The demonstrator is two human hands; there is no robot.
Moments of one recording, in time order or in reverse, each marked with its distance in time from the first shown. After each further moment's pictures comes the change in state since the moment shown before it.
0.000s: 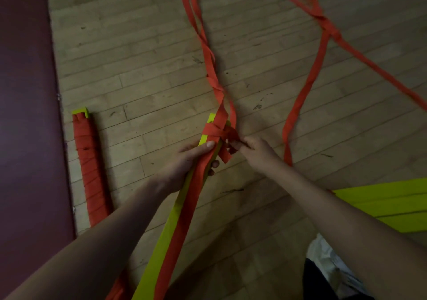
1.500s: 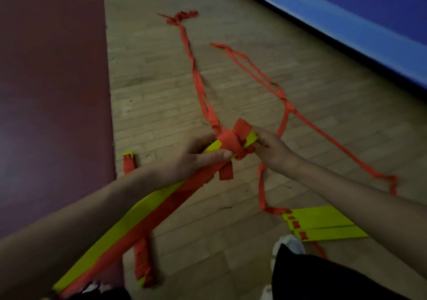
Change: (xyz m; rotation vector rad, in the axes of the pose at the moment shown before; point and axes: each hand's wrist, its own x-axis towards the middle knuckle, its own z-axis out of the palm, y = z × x) left_hand -0.247 0.185 0.136 0.665 -0.117 0.397; right_hand -0.184 -0.225 -0.110 0.009 0.018 -0.538
